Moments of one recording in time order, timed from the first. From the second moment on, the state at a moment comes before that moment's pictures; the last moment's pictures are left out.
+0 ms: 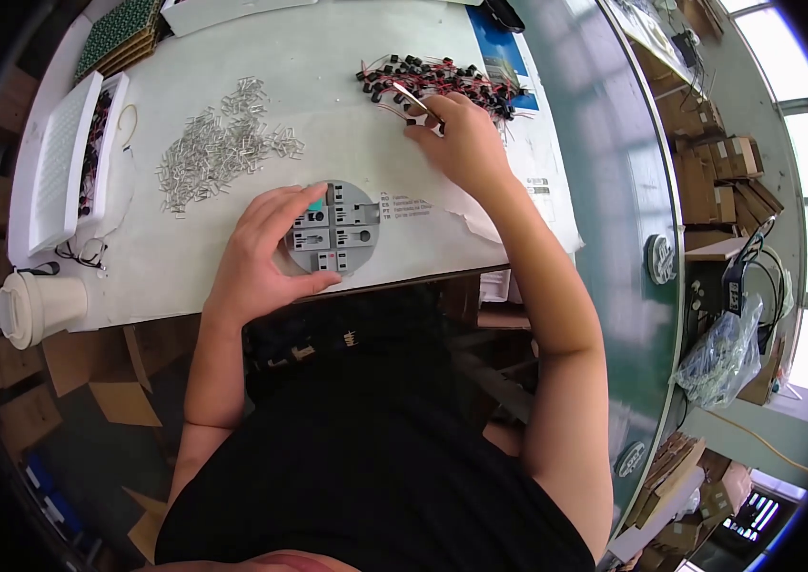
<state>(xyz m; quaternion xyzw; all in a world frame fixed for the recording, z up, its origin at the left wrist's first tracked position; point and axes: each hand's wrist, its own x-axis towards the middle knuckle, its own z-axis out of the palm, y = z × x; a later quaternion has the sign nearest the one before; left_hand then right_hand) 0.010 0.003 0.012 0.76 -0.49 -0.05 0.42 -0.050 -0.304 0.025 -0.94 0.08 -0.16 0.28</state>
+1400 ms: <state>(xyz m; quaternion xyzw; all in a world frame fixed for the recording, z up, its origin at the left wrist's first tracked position) 0.001 -0.015 0.019 0.81 -0.40 0.05 0.43 -0.113 -0.190 0.065 -0.99 0.02 -0.04 0.10</state>
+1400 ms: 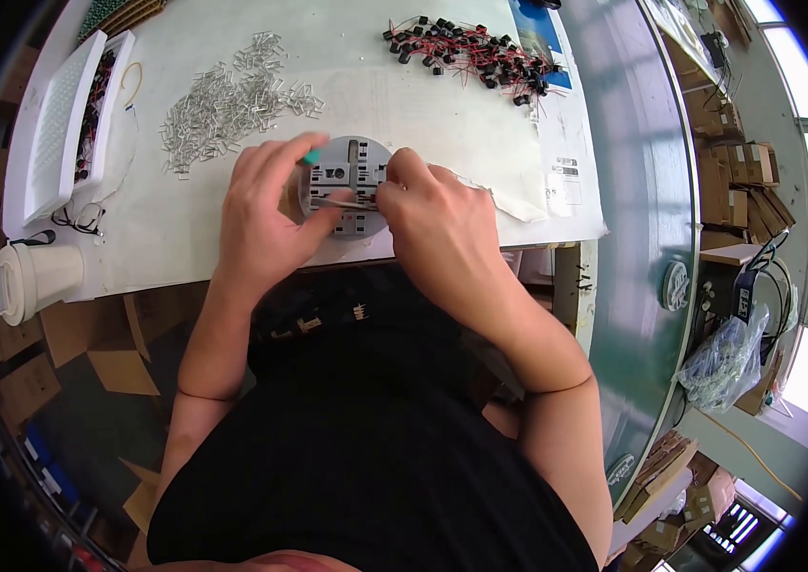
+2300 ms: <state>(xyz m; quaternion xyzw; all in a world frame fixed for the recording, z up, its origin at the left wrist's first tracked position) -0.009 -0.022 -0.002 0.81 -0.40 0.07 0.43 -0.075 -0.174 -0.002 -0.71 -0.03 -0.35 0.62</state>
